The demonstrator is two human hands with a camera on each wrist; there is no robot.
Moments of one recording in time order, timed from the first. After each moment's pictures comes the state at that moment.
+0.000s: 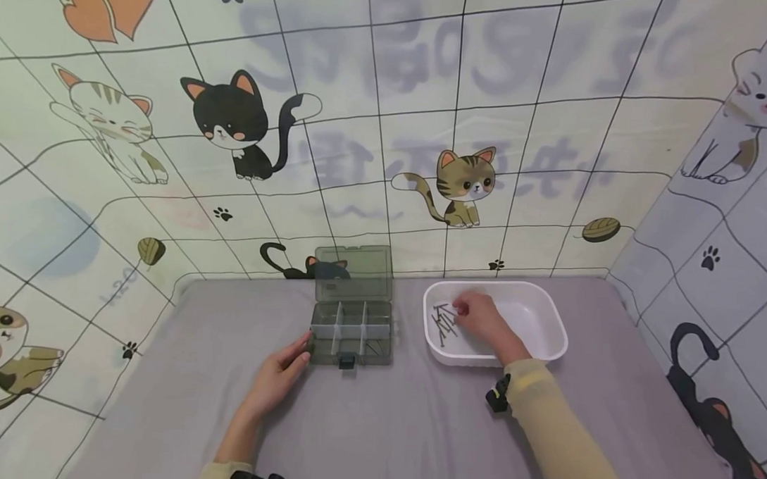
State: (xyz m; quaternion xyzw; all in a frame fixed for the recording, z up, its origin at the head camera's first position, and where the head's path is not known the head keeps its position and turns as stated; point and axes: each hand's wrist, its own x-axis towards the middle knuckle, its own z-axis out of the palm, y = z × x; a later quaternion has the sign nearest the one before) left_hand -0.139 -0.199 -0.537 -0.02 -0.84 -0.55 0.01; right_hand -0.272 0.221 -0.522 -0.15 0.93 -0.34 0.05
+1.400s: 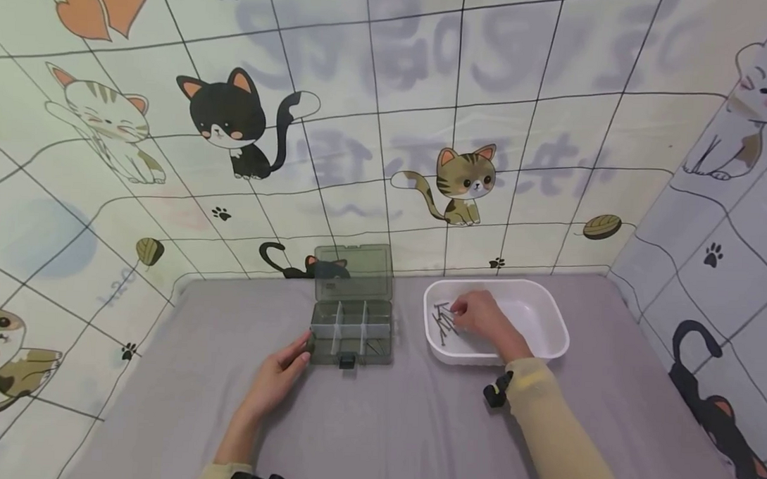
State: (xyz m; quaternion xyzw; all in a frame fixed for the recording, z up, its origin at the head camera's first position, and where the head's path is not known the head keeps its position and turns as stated) left_hand -0.138 -0.201 -0.533 -0.03 -0.83 -0.55 0.00; right_hand -0.270 0.219 -0.507 -0.16 0.94 -0.29 0.07
